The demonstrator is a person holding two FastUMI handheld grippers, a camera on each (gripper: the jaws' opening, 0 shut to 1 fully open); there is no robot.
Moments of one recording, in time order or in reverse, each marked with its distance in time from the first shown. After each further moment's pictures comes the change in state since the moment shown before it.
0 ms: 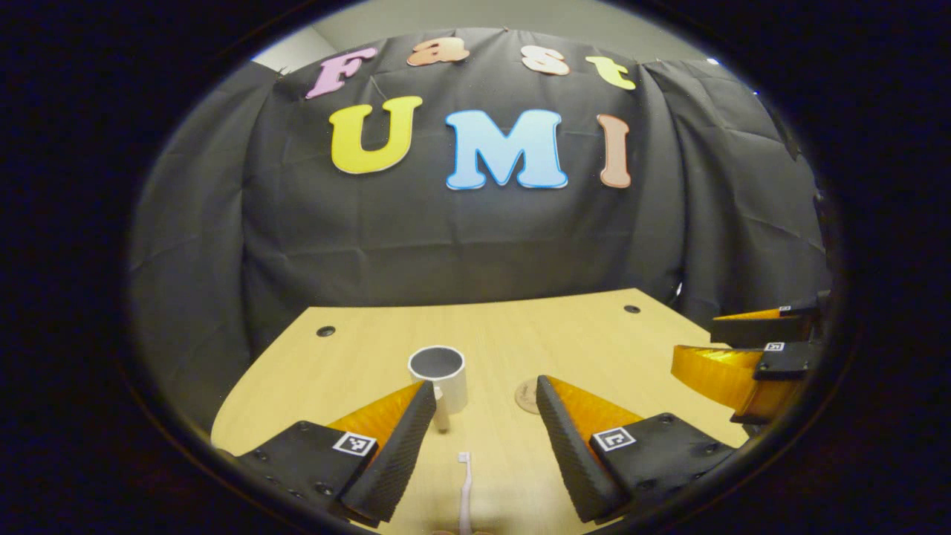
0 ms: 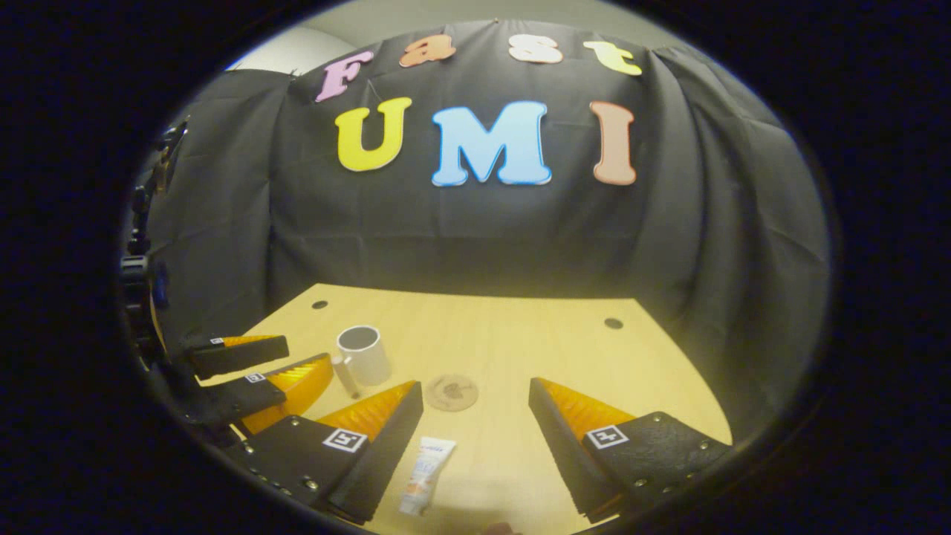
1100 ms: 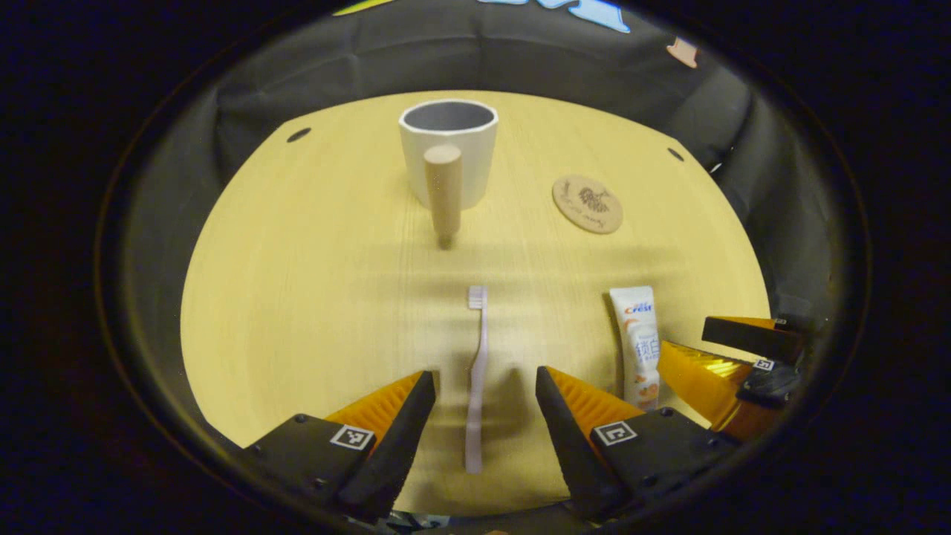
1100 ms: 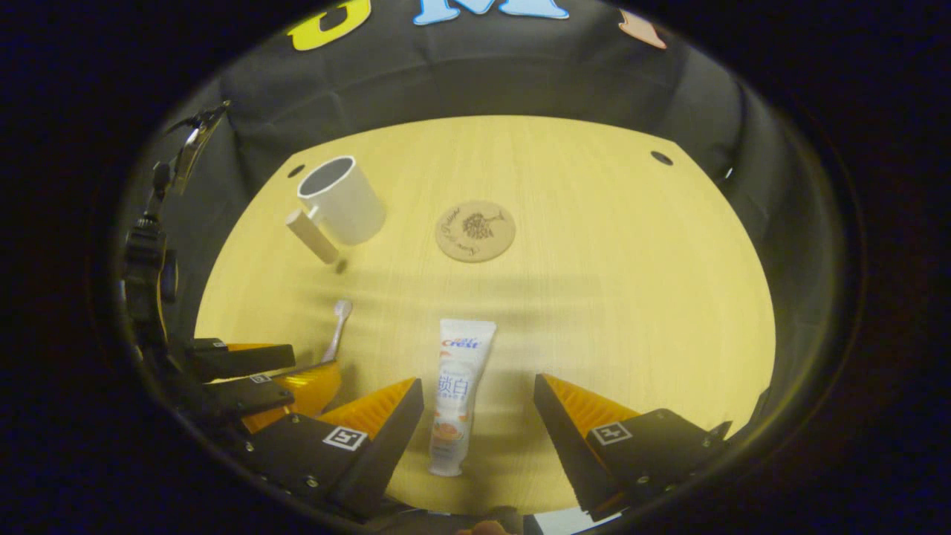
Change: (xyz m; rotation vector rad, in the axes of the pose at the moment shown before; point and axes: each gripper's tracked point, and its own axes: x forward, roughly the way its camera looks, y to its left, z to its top) left arm 0.012 0.022 -0.197 -0.181 0.842 -0.016; right arm 0.053 0.026 -0.143 0.067 0.680 -0.015
